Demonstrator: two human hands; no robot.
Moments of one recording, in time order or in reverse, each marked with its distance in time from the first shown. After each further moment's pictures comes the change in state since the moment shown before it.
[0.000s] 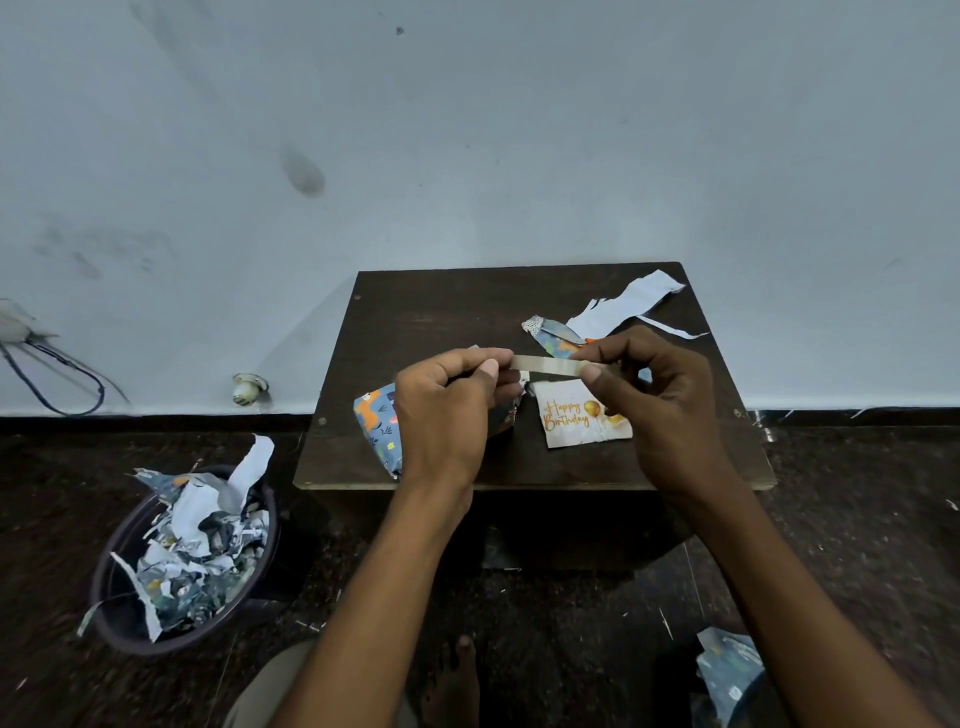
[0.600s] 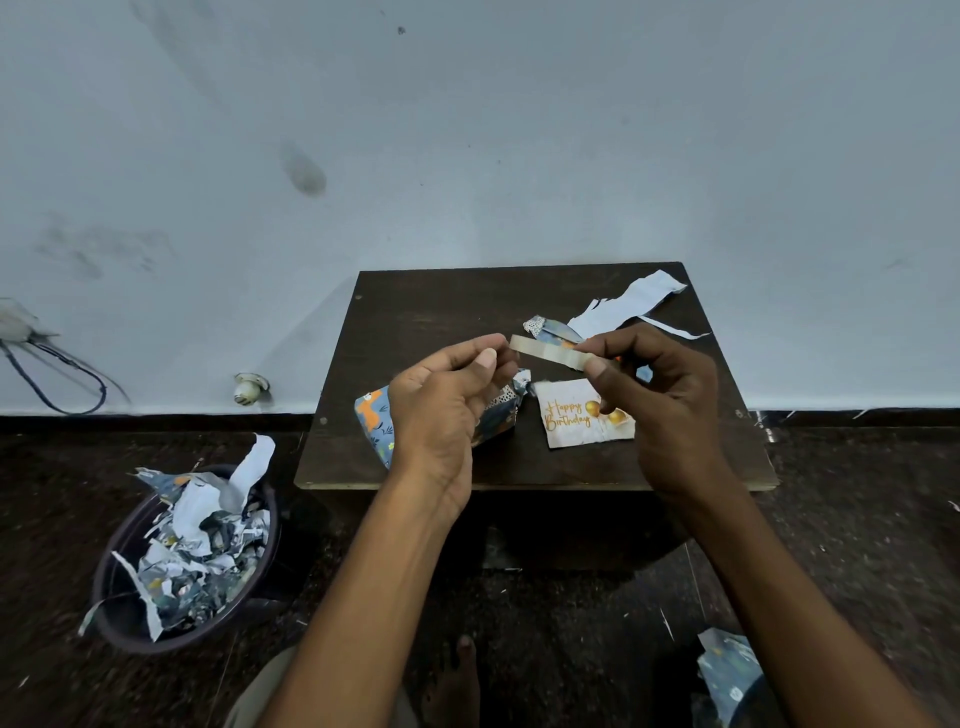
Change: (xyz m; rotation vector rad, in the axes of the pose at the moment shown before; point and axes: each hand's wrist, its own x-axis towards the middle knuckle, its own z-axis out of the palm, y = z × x) left_hand 0.006 0.002 -0.003 -0.392 -0.053 -0.164; right_hand -0.002 -0.005 0.005 0.131 0.054 0.003
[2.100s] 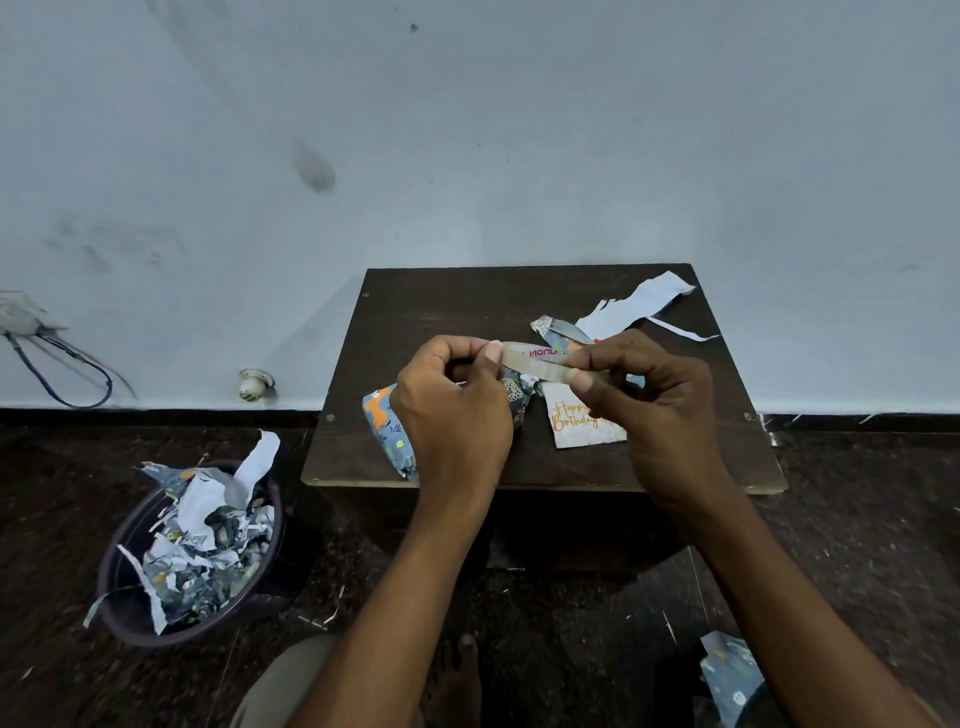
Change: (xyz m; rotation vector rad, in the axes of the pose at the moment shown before) left_hand 0.004 -0.016 0.002 0.548 0.306 0.427; right_hand -0.005 -0.008 0.009 0.021 -0.090 0.033
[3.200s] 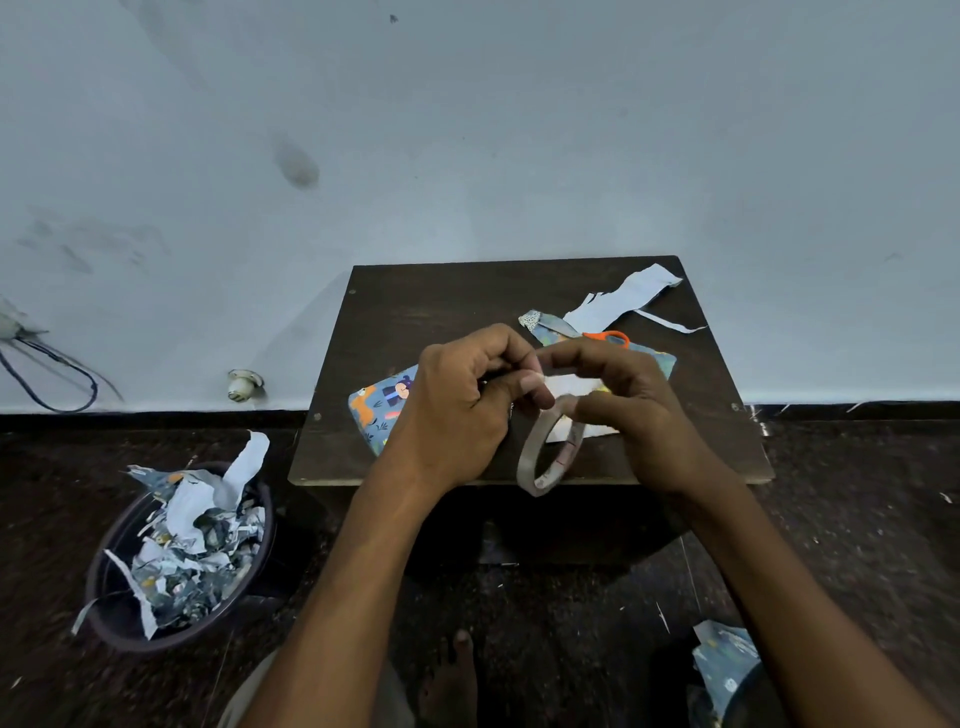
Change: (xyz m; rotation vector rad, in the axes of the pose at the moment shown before) left_hand 0.014 0.006 -0.020 0.094 -0.718 0.423; right_hand 0.008 0.004 -0.013 -0.094 -0.343 0.075
